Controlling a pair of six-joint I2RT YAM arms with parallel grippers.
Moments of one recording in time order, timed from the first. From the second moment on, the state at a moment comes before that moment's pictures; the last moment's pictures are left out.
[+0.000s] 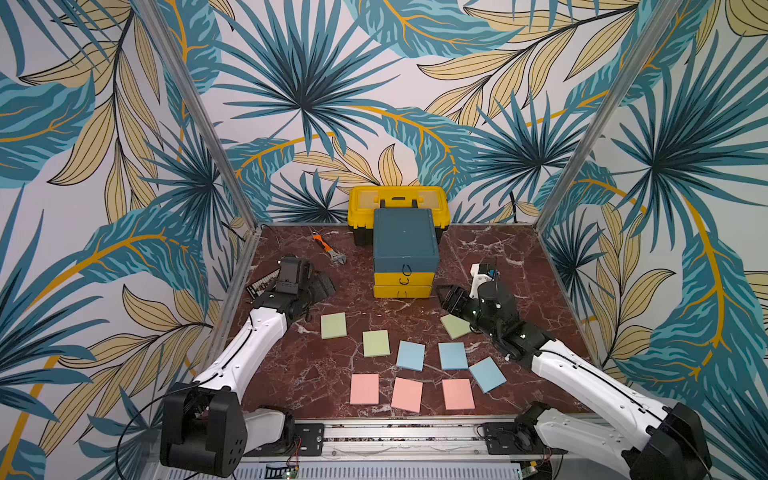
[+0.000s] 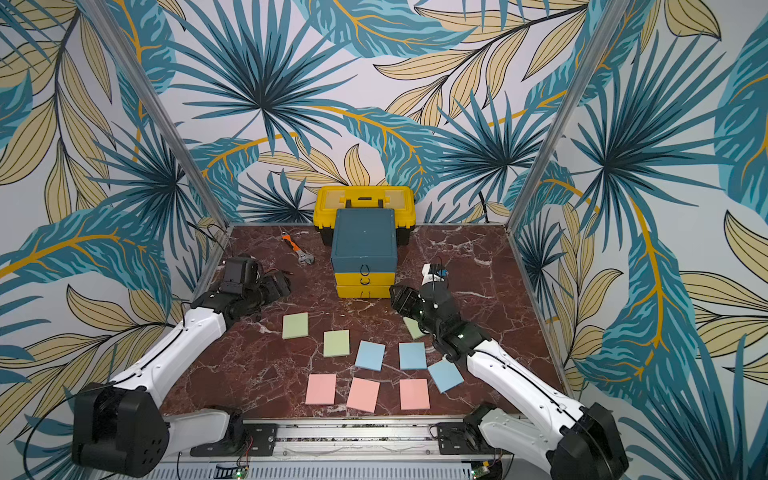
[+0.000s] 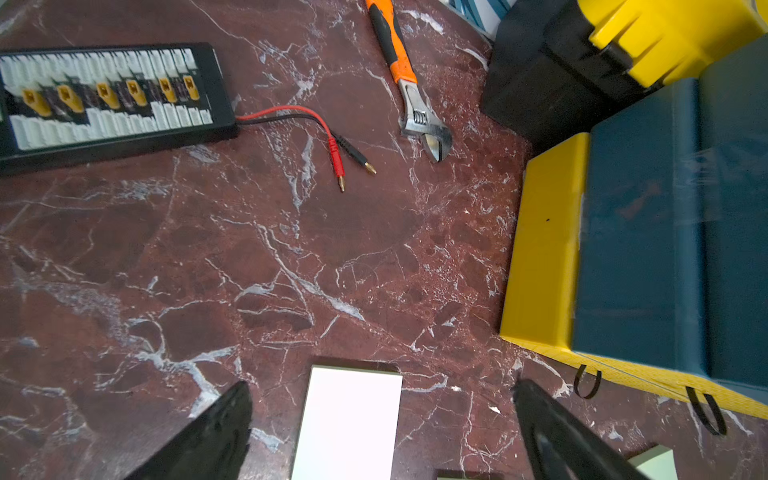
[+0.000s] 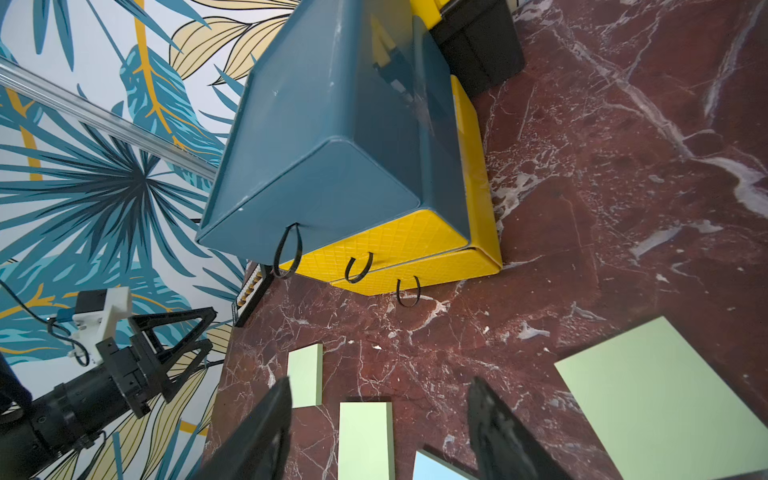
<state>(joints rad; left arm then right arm) -0.15 1.26 0.90 -0.46 -0.02 -0.63 0.57 1.06 0.73 -0.09 0.10 0.86</state>
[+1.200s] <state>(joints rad) -0.20 1.19 0.94 -0.53 0.01 -0.64 0.70 1.25 0.63 0.38 0.20 1.11</state>
